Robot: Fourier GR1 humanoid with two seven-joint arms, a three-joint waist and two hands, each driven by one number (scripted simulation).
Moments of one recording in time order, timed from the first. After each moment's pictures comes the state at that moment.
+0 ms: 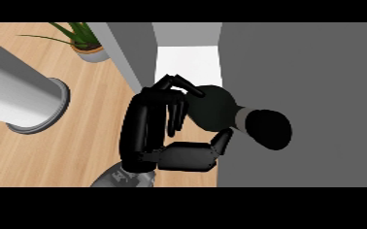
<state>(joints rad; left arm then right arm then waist) -0.37 0.00 -0.54 -1.79 0.05 0.64 0.13 -0.05 -0.15 -0.06 -2.40 -0.30 0.18 0.56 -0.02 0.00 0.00</state>
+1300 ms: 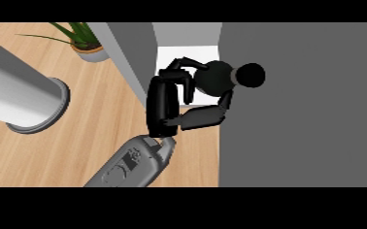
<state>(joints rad) -0.54 0.00 -0.55 -1.46 0.27 0.82 -0.12 -0.07 -0.16 -0.08 -2.40 -0.31 0.18 0.57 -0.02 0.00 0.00</state>
